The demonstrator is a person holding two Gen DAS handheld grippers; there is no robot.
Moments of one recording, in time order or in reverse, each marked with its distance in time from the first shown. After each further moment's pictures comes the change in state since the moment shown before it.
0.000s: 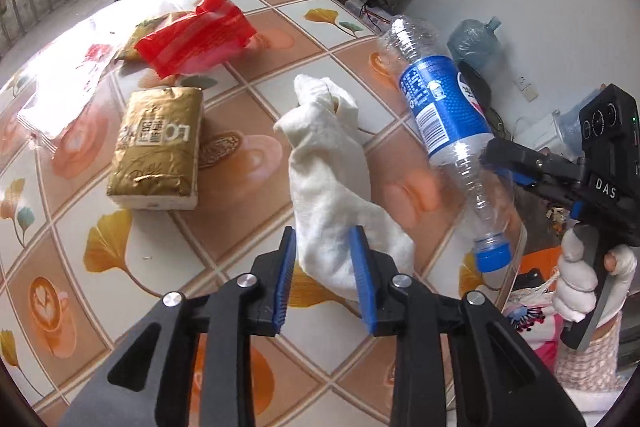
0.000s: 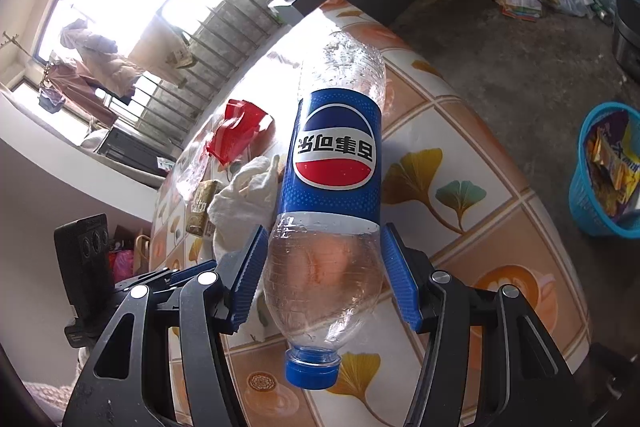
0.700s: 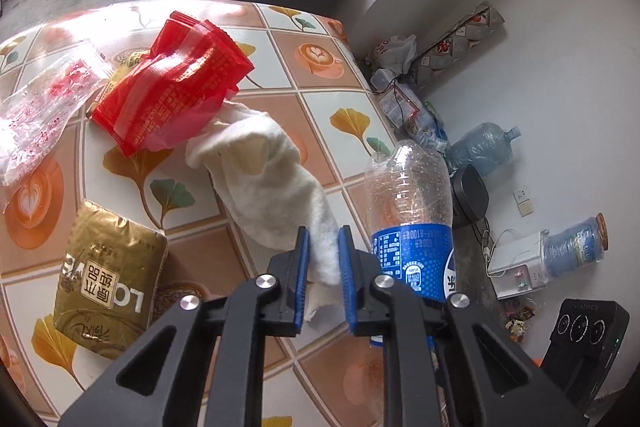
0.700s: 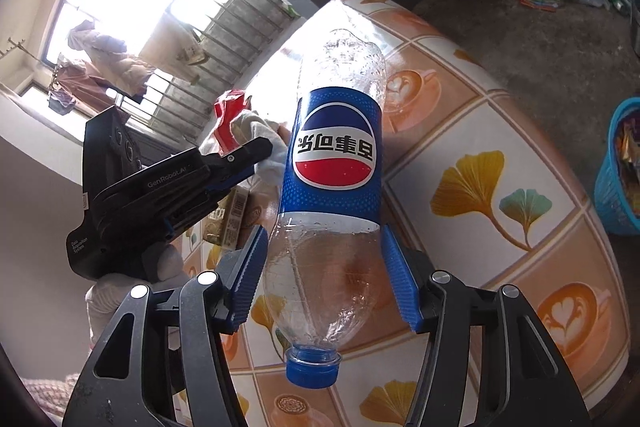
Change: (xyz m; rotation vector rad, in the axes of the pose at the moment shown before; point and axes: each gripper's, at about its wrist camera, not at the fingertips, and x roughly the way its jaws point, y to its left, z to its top) left arm 0.029 0.019 0.087 -0.314 -0.173 -0.078; right arm 0.016 0.005 0.005 0.017 0.019 0.052
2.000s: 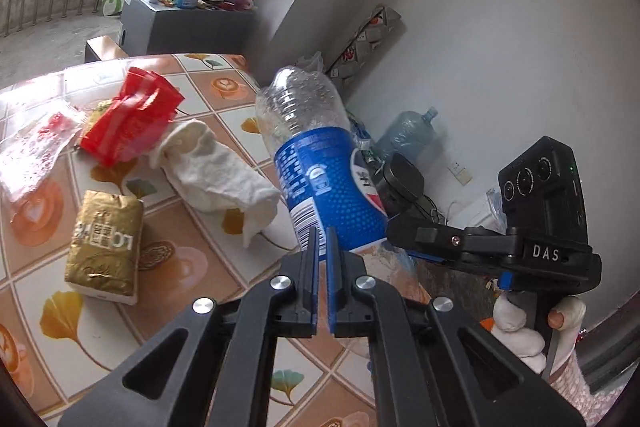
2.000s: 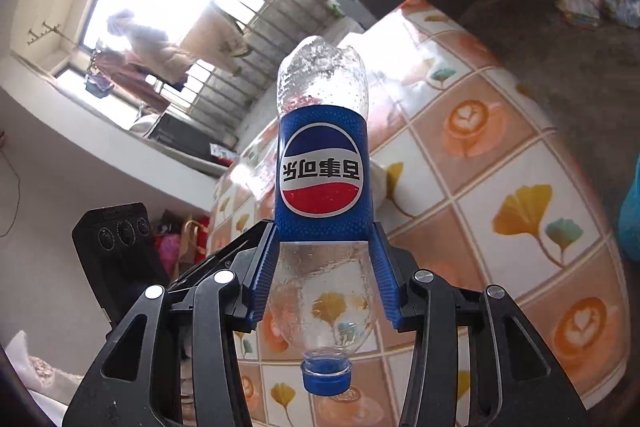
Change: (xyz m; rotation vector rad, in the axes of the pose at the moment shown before) left arm -0.064 -0.025 -0.058 0.245 -0.105 -0.231; right arm -0.003 0.033 0.030 -0.055 -0.004 0.099
